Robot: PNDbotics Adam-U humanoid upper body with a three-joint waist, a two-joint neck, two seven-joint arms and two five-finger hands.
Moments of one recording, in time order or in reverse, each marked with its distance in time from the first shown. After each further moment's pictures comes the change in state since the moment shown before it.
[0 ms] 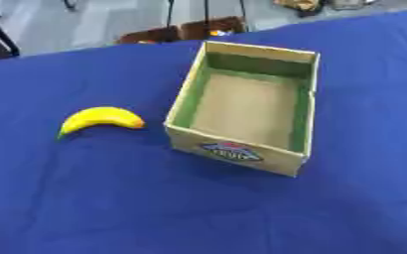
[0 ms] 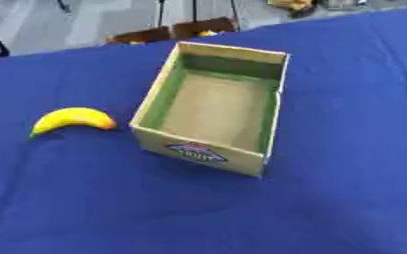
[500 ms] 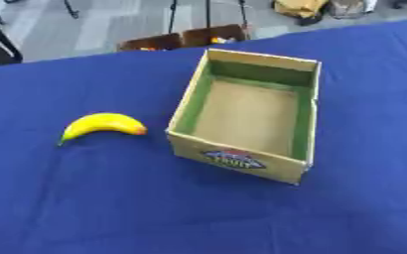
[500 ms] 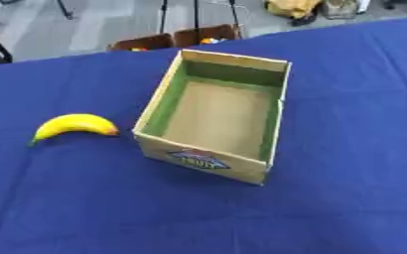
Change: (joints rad) left arm -0.002 0.000 0.000 0.000 0.006 -0.003 0.008; right arm 0.000 0.000 0.000 0.000 0.000 0.001 -0.001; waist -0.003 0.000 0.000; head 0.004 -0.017
